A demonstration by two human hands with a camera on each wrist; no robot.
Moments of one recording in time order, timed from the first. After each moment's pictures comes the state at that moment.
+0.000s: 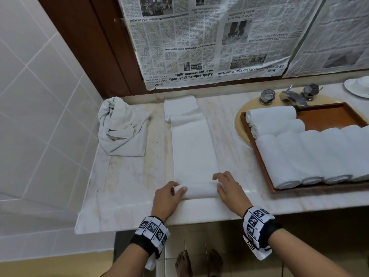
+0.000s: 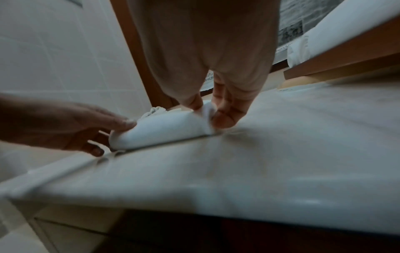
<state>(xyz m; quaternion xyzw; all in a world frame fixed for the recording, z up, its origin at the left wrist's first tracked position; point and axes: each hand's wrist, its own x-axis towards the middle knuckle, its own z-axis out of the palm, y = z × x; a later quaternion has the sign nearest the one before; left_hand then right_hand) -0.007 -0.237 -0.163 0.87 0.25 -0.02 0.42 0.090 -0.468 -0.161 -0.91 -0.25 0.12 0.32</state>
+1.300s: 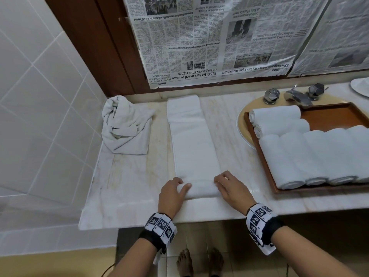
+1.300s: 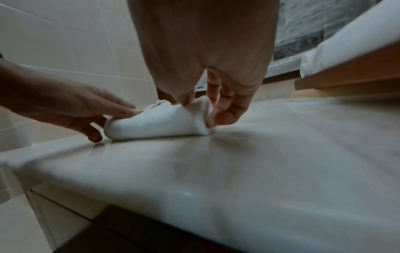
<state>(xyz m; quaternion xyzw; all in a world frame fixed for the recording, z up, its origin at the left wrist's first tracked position) 0.000 -0.248 -0.164 0.89 0.25 -0.01 0.37 0.097 -0.471 -0.167 -0.91 -0.31 0.12 0.27</state>
